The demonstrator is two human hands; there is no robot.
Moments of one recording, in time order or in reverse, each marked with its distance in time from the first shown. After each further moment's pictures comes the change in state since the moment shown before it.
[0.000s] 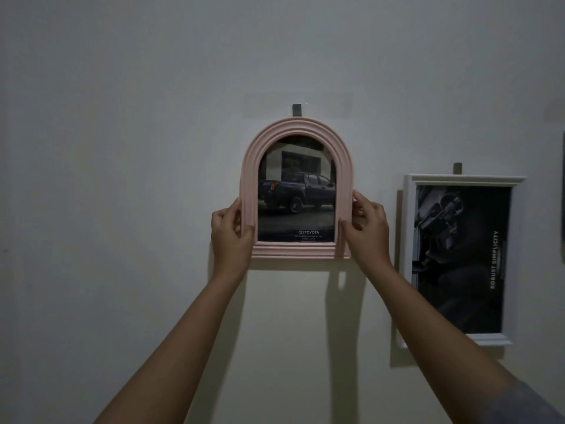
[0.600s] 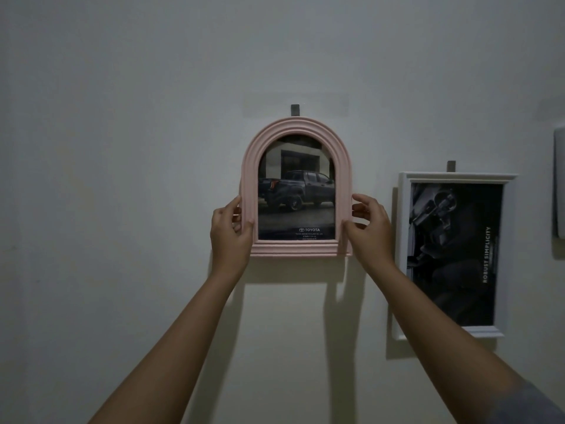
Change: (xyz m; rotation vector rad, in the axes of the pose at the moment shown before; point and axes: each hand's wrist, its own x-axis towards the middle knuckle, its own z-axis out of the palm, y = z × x) left_hand -0.013 0.017 -0.004 0.010 0.002 0.020; right_hand -0.008 -0.003 -0.019 -0.064 0.040 -0.018
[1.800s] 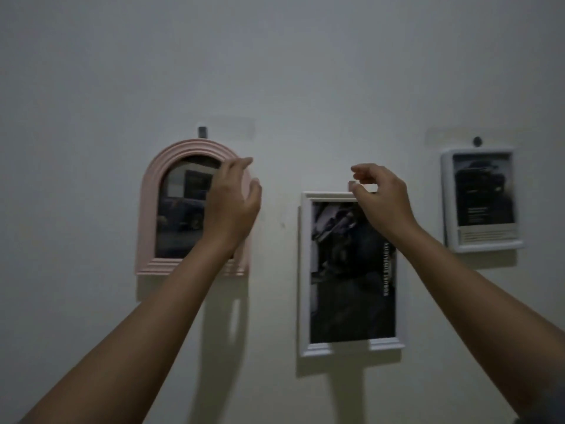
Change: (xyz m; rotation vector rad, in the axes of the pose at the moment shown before) left_hand -0.005 0.140 0.123 0.226 -0.038 0.421; right_hand 0.085 -0.018 -0.185 -0.300 -0.020 -0.233
